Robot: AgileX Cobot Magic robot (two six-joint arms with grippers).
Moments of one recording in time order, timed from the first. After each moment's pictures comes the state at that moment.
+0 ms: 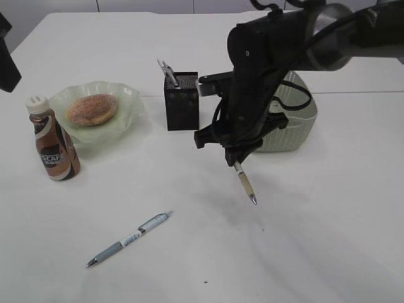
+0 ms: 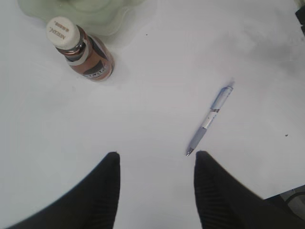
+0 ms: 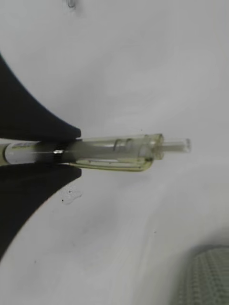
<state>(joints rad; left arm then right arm) -0.43 1.37 -1.42 0.07 1.26 -0.16 0.49 2.13 -1.68 -0.05 0.99 0.22</state>
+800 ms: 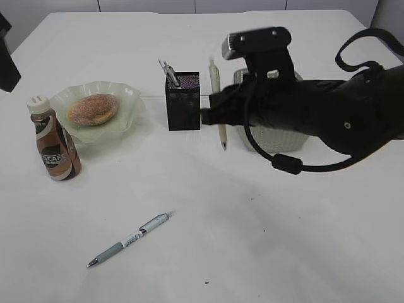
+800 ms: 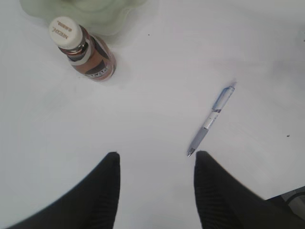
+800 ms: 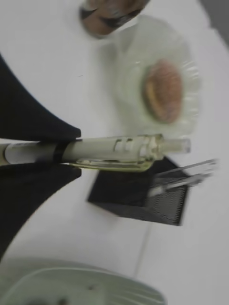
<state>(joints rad) -0.43 1.37 -1.42 0.07 1.26 -0.16 0.49 1.75 -0.99 -0.08 -0.21 0.12</state>
